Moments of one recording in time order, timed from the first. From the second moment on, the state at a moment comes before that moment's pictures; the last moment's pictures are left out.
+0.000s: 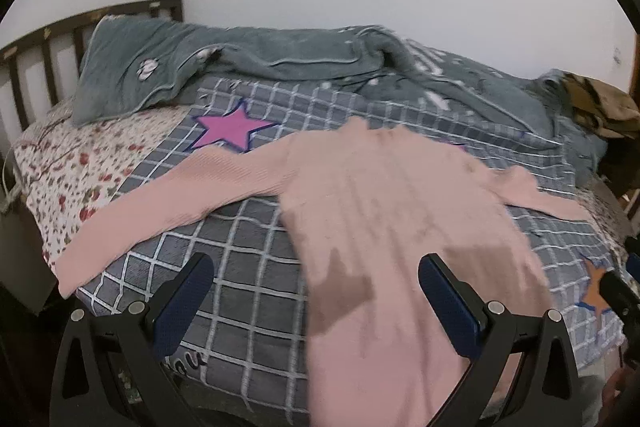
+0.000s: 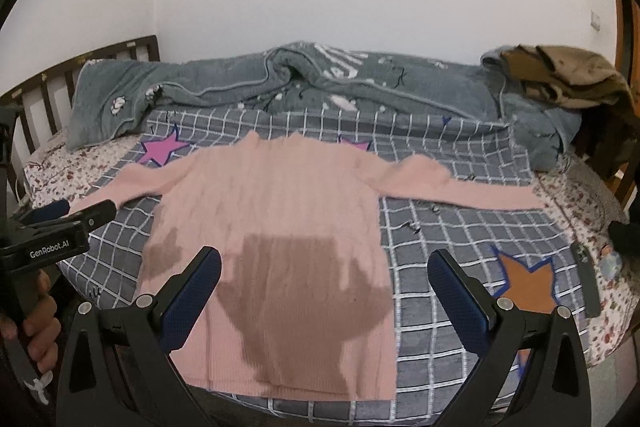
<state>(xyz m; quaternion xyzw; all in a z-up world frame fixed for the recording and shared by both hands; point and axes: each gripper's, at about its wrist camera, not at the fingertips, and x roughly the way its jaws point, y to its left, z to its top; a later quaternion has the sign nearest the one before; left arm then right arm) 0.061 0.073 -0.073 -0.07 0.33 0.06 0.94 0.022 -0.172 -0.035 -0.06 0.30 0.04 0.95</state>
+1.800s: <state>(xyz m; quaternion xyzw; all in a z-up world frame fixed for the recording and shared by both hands) 0.160 0.246 -0.043 -0.19 0.29 0.19 0.92 0.176 -0.203 -0.072 -0.02 0.28 0.11 0.95</state>
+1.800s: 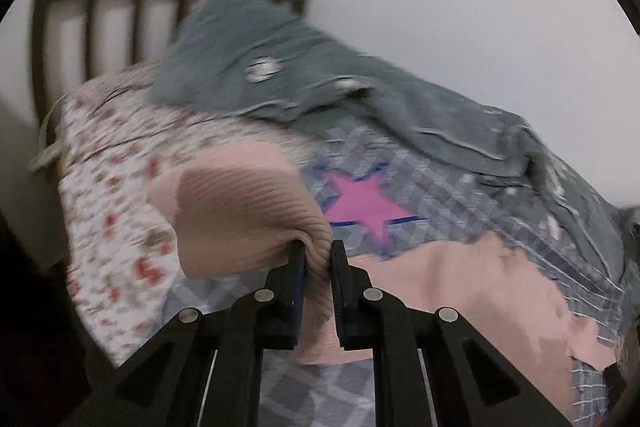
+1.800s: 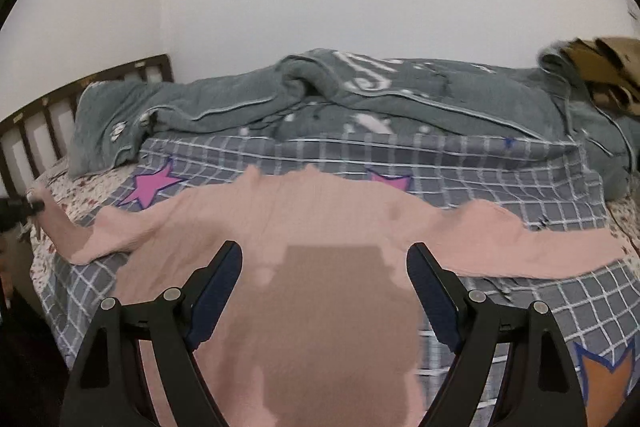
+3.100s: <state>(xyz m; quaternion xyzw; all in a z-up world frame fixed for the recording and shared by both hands) 0.250 -0.009 -0.086 -0.05 0.37 0.03 0.93 0.161 -0.330 -0.083 0.07 0.29 0.06 0.95</state>
